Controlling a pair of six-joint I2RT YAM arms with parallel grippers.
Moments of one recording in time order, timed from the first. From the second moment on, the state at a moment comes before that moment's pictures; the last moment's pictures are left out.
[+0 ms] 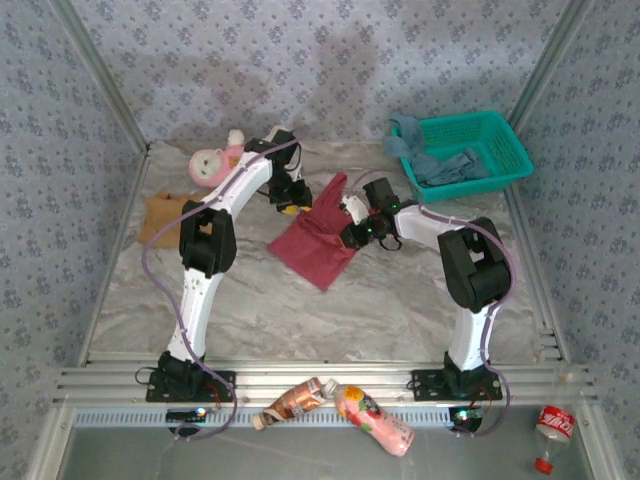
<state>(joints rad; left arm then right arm) -0.43 2.39 2.26 -1.21 0.30 -0.39 0.42 1.89 1.21 -0.35 -0.42 -0.14</state>
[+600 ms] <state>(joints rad) -0.43 2.16 1.91 -1.23 0.22 -0.36 0.39 1.82 1.21 -0.35 -0.22 -0.12</state>
